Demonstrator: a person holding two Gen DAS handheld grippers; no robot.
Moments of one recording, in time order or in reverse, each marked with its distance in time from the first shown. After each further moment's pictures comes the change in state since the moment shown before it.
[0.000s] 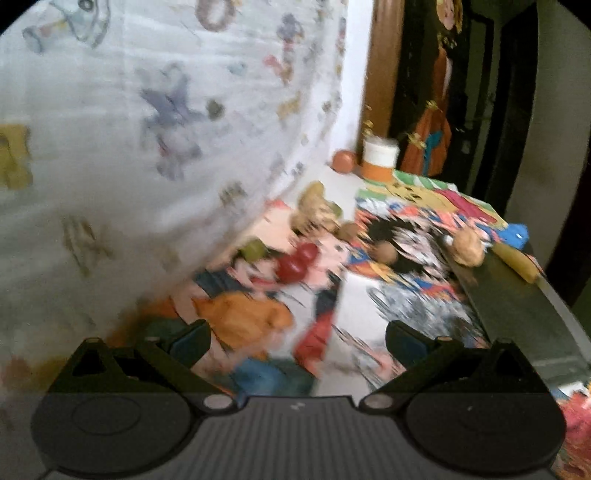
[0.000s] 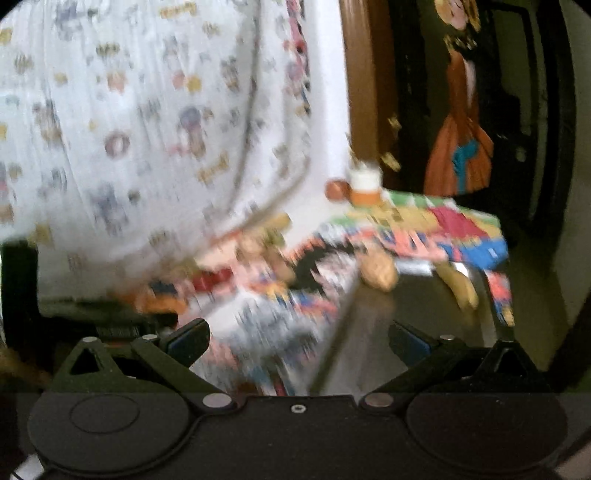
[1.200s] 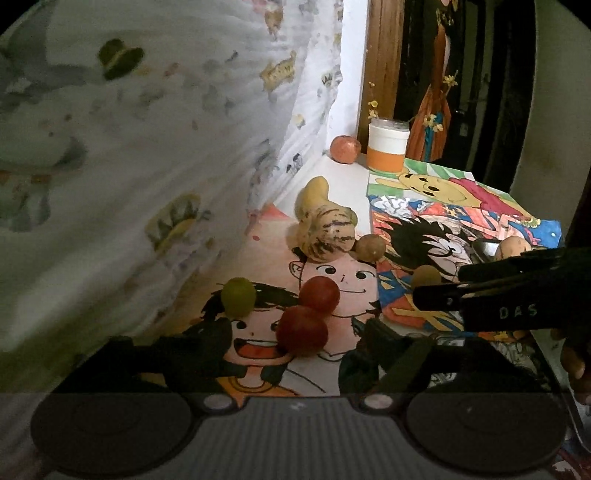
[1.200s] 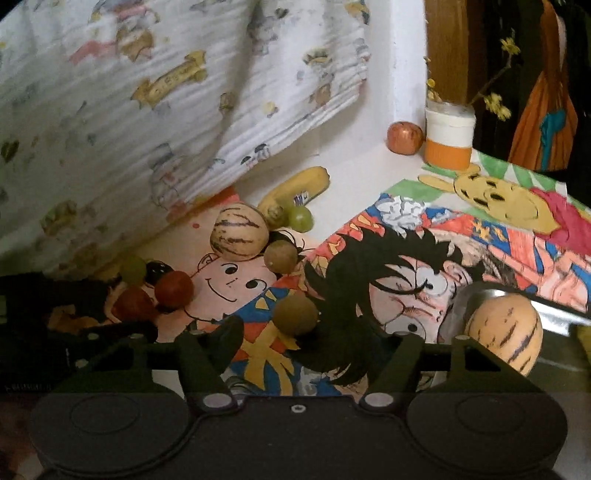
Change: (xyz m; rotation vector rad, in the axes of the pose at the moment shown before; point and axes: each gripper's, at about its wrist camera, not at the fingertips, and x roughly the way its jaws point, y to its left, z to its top) left arm 0.109 0.002 0.034 0.054 0.050 -0.034; right arm 0.248 -0.002 0.034 -0.121 0.202 0.130
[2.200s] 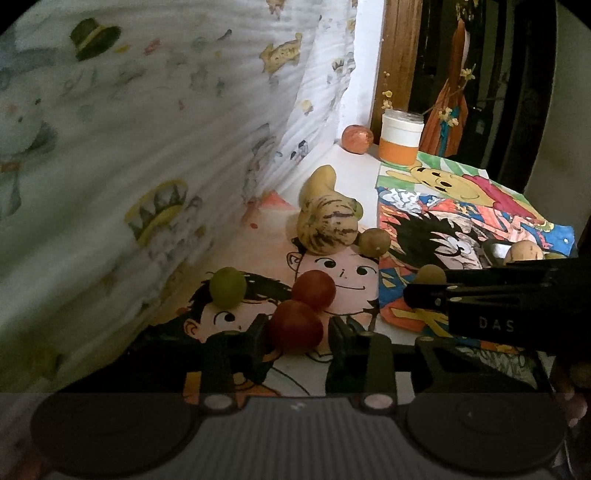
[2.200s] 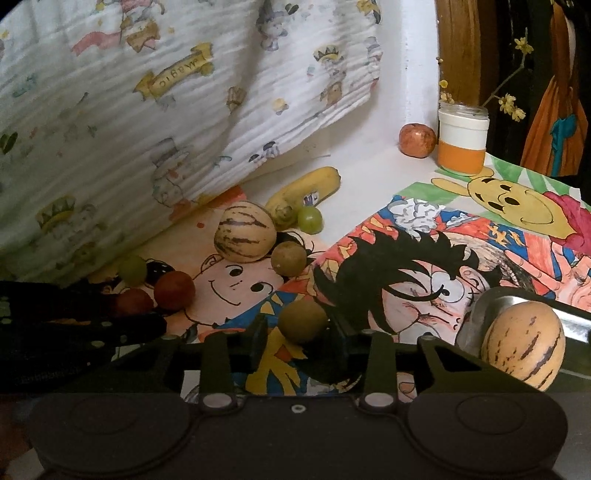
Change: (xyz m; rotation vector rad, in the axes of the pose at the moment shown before) left arm 0.012 -0.011 0.003 -0.050 0.041 0.044; right arm 0.013 -0.002 -0.002 0.001 -0.013 0.039
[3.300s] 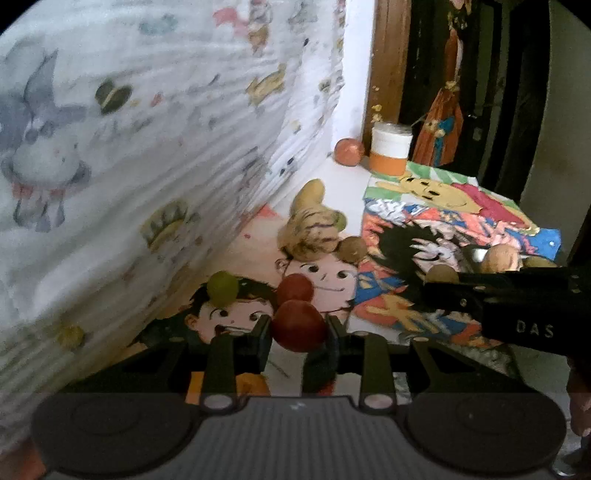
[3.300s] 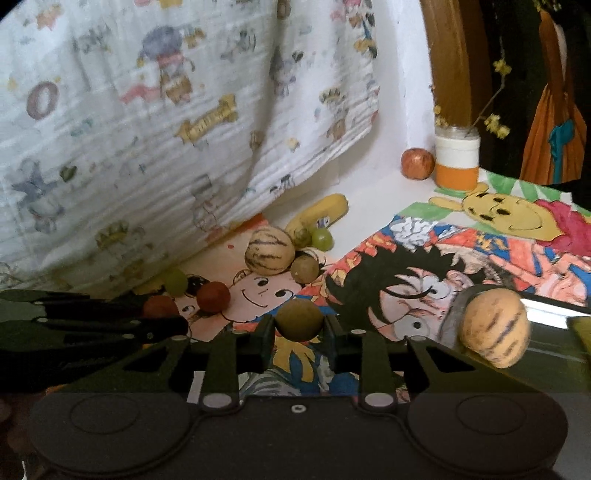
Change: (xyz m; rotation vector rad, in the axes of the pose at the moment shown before) left arm -0.034 -0.016 -0.003 0.006 -0.040 -0.001; right arm -0.060 -0.005 -0.013 0.032 -0.097 0.060
